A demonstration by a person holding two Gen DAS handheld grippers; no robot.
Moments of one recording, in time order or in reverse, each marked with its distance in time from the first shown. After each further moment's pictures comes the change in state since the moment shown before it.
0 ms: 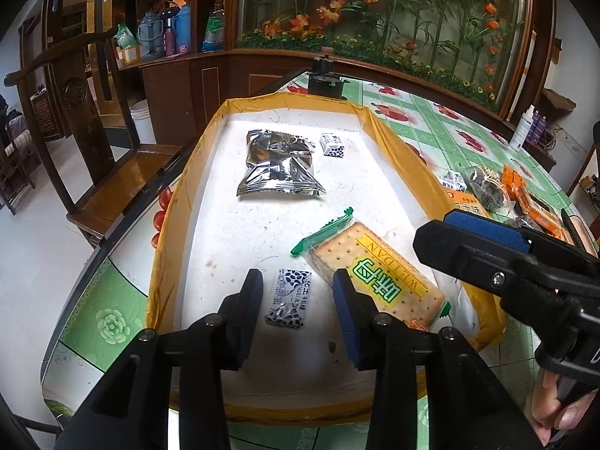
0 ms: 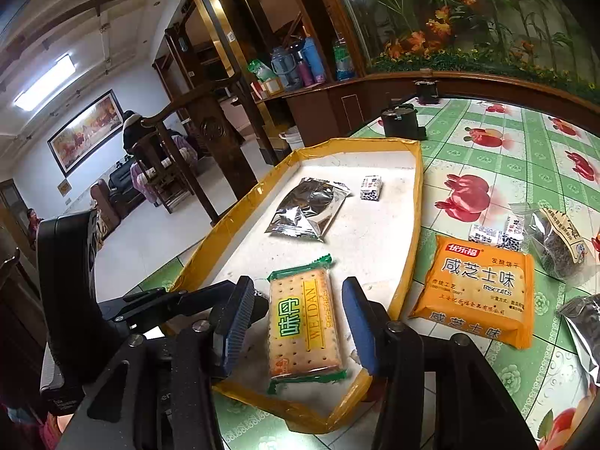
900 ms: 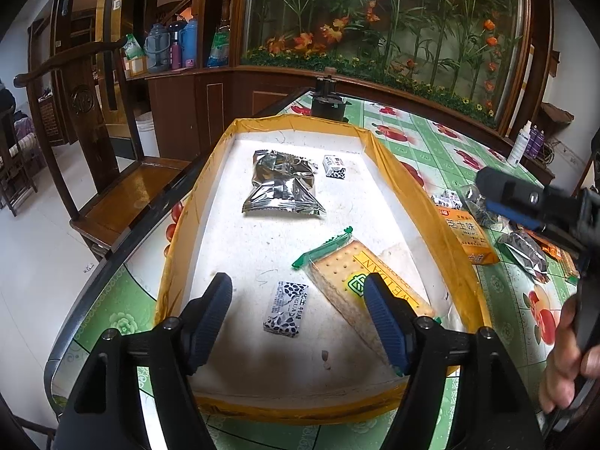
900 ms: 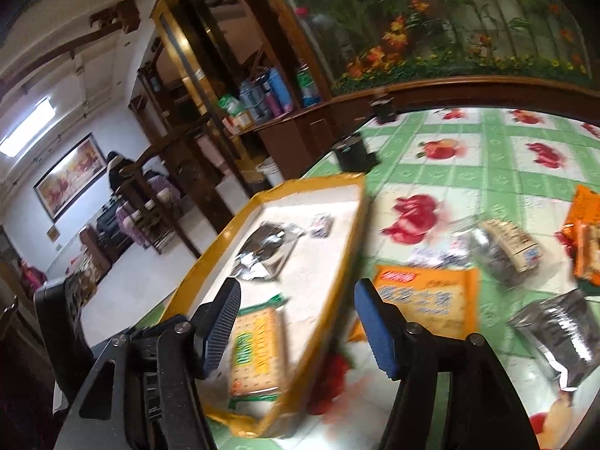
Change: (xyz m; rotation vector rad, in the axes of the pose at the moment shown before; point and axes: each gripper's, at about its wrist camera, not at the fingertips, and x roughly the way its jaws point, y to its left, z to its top) left arm -0.011 0.003 0.003 -0.020 -0.072 0.004; right arm -0.041 -0.048 0.019 0.135 -0.125 -0.073
